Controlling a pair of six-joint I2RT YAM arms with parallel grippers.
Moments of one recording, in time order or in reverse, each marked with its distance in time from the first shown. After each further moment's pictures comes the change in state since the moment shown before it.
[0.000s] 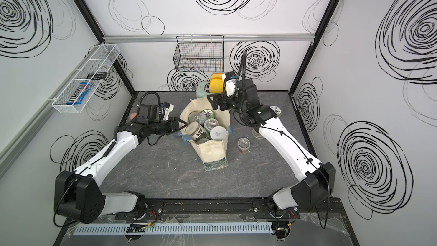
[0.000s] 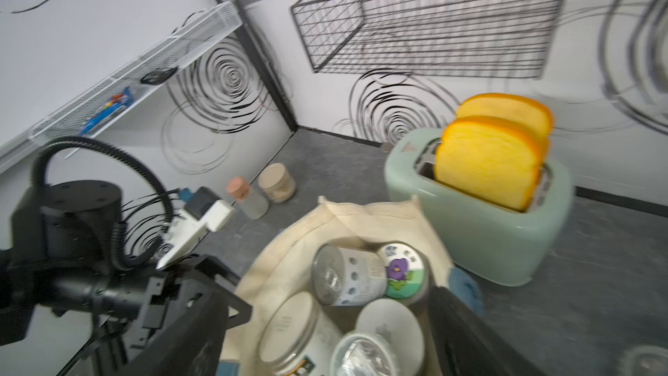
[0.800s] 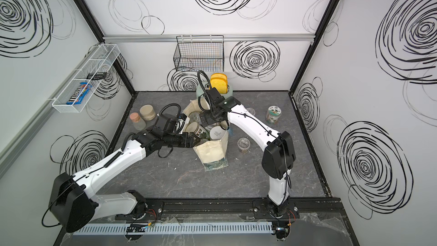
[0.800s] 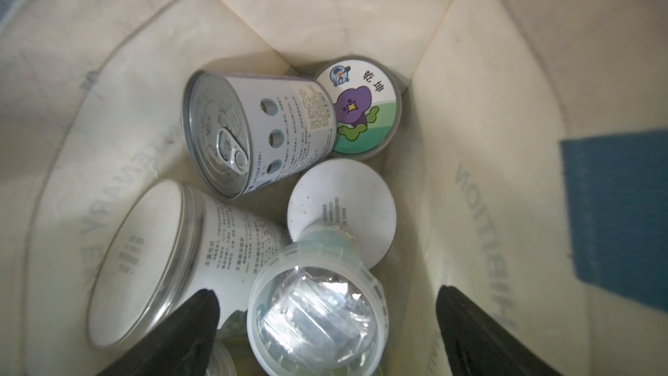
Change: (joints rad) left arm -0.323 -0.066 -0.051 -0.084 -0.287 0.045; right arm 0.121 0.417 0.303 -0.586 0.296 -0.044
